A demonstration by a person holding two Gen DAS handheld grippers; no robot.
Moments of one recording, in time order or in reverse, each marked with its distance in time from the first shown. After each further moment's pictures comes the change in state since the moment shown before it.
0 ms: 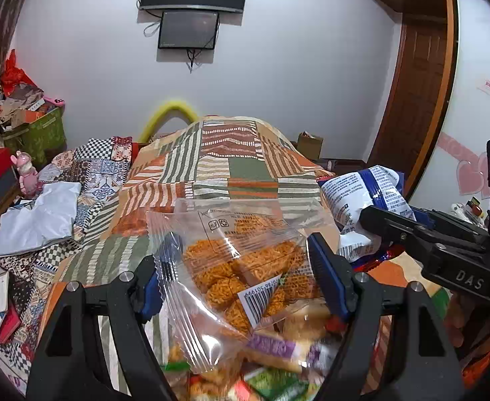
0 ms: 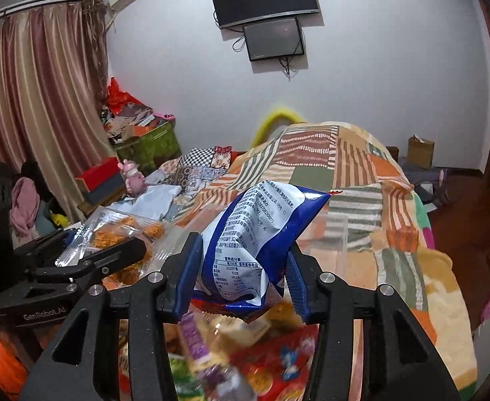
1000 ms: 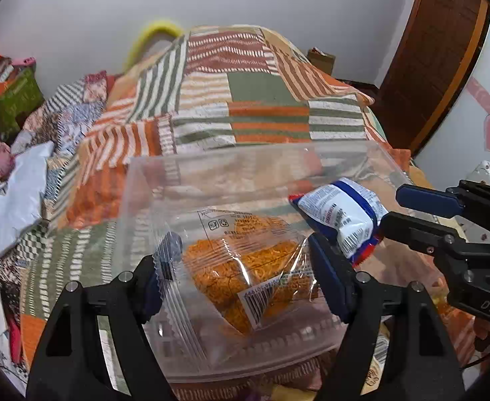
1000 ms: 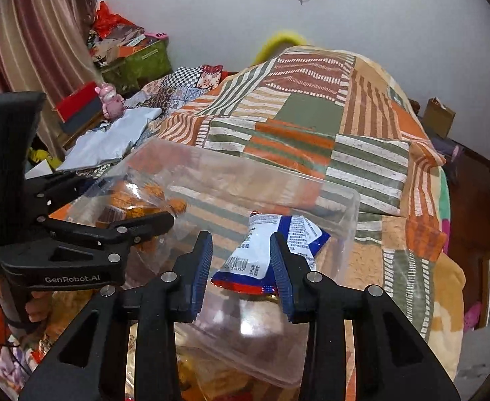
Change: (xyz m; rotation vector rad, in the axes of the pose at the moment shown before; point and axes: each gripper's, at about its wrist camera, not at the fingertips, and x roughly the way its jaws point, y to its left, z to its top) left arm 0.177 0.020 0.005 0.040 0.392 -0.005; right arm 0.113 -0.049 -0.001 -0.095 0.358 0.000
